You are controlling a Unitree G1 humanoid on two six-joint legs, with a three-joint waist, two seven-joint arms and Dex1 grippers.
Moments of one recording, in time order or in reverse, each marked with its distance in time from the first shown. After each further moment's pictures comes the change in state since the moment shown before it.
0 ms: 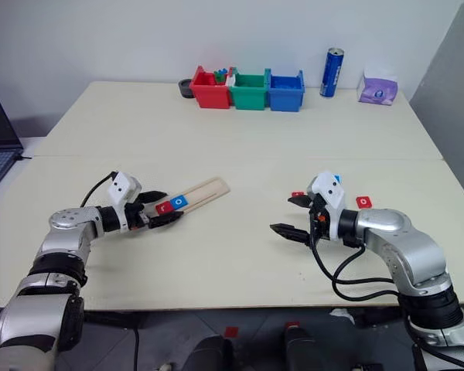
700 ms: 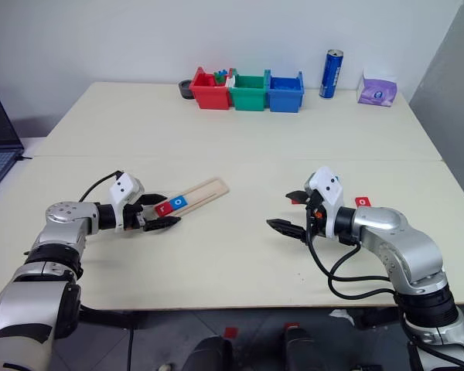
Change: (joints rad) left arm -0.075 0.032 -0.054 0.122 0.096 -0.068 -0.081; right arm -0.016 0.027 0.000 -0.002 0.010 0.002 -0.050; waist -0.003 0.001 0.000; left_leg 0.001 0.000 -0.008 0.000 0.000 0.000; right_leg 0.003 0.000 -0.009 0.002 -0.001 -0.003
